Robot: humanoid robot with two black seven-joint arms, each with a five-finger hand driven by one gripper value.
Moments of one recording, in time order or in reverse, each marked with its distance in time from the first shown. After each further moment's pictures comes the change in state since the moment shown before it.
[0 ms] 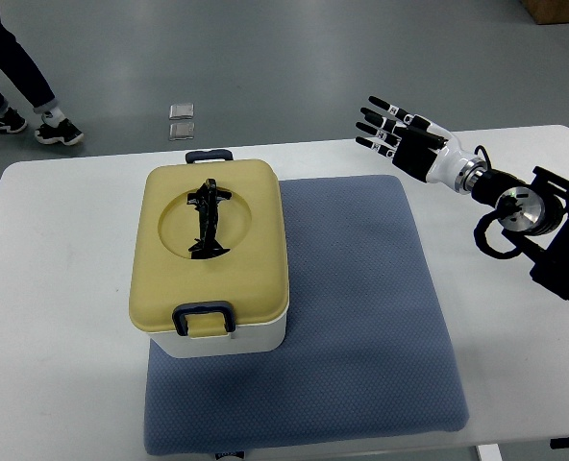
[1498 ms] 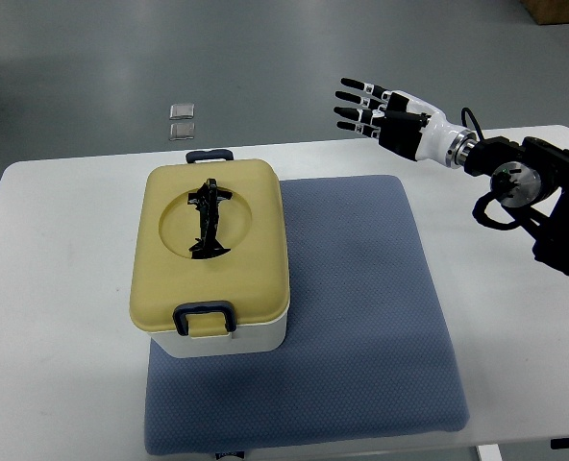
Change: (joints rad) left arm -0.010 0.000 0.000 0.000 0.000 0.000 0.000; right arm 0.104 -0.015 -0.005 0.040 -0.278 0.039 0.001
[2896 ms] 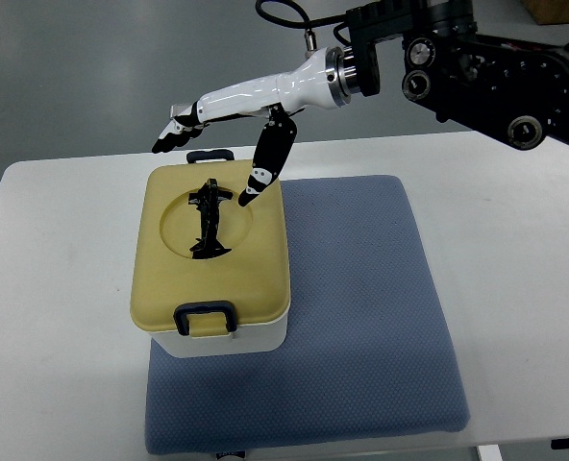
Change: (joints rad) left arm 0.000 0.000 0.000 0.000 0.000 0.000 0.000; right arm 0.498 0.039 -0.279 0.379 -1.163 0.118 0.335
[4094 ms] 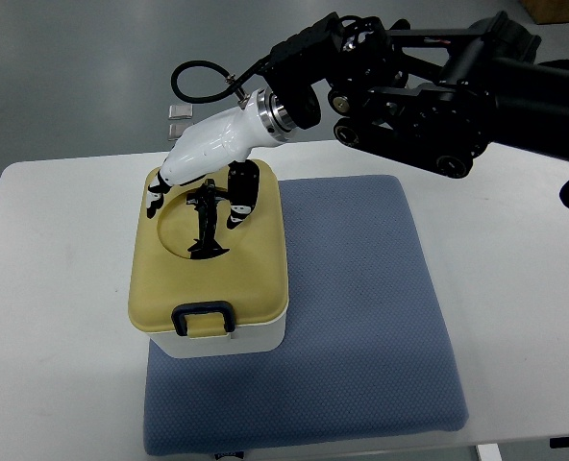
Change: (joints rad) left arm 0.000 0.000 0.000 0.000 0.000 0.000 0.000; right arm 0.114 0.141 -0.207 -0.046 -0.281 -0.155 0.097
